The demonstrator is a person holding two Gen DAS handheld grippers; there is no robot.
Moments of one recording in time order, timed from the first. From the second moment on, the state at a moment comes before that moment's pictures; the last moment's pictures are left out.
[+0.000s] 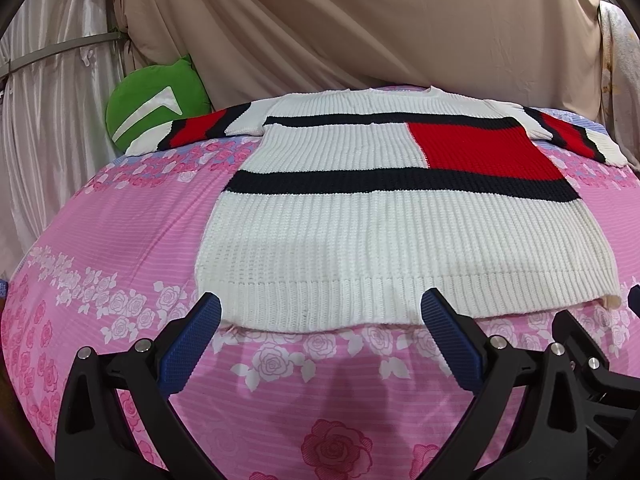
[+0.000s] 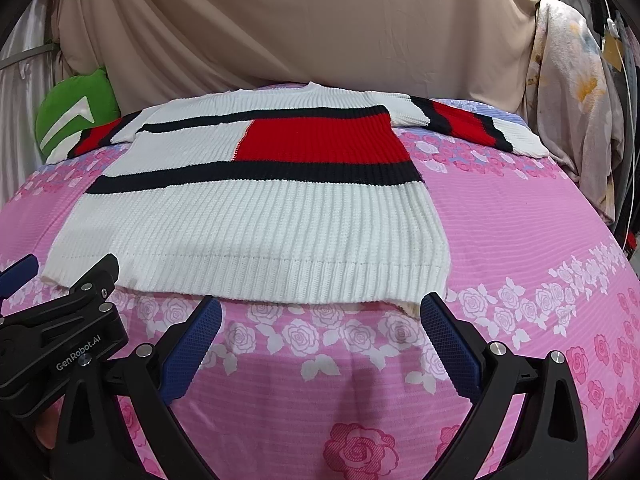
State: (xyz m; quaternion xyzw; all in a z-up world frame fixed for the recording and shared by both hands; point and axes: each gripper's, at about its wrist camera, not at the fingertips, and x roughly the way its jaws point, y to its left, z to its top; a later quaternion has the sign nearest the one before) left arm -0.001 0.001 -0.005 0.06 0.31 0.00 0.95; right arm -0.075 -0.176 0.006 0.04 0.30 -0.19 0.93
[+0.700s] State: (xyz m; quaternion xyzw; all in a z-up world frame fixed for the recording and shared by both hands) left arm -0.002 -0.001 -0.005 0.07 0.31 0.01 0.95; right arm -0.073 -0.176 0.004 0.04 0.30 -0.19 0.93
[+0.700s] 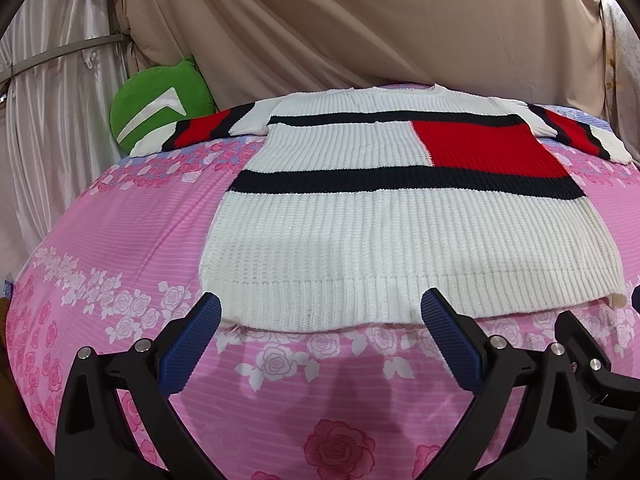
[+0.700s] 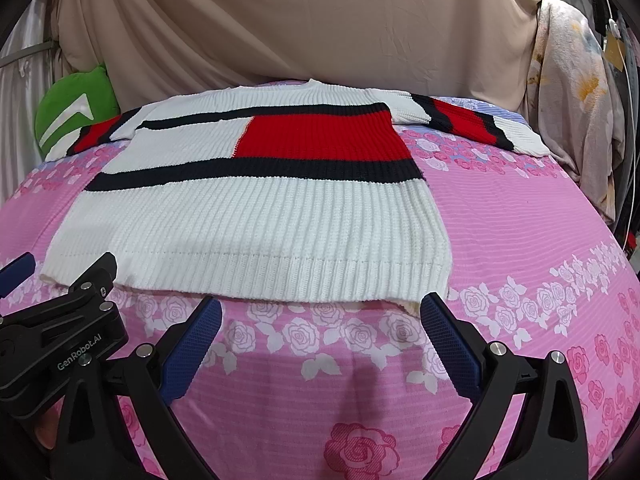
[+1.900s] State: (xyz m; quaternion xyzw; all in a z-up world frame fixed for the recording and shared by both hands) left arm 0.005 -0.003 -0.008 0.08 0.33 0.03 0.94; right arm -0.062 -0.175 -0.001 0.04 0.33 -0.18 0.93
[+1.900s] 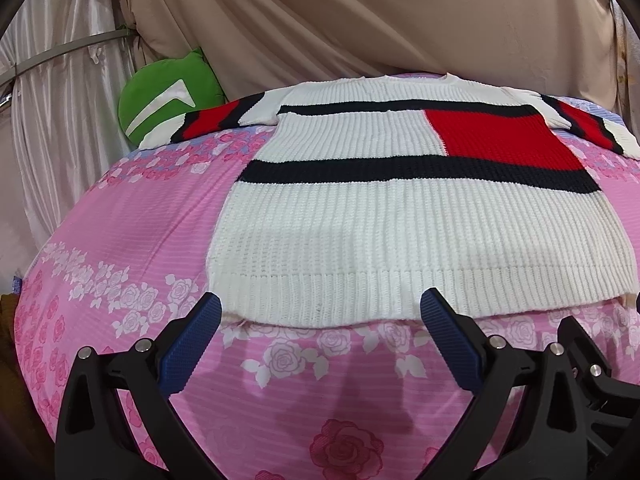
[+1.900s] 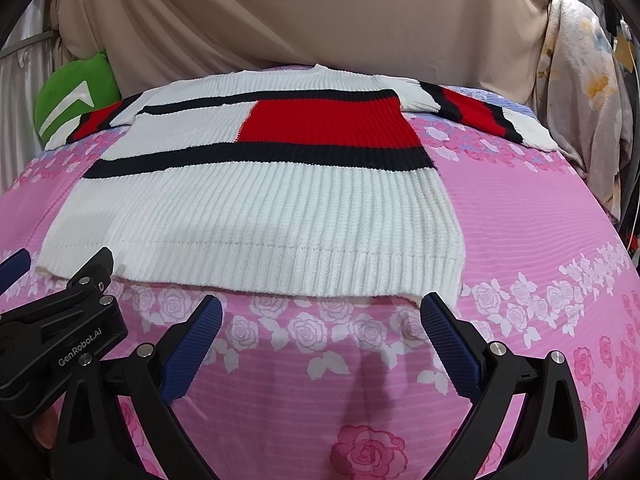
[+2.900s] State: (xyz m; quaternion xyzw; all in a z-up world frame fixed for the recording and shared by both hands) left arm 0.093 0.050 0.042 0.02 0.32 0.03 0.95; right arm 0.020 -0.364 0.070 0.09 0.31 -0.21 0.92
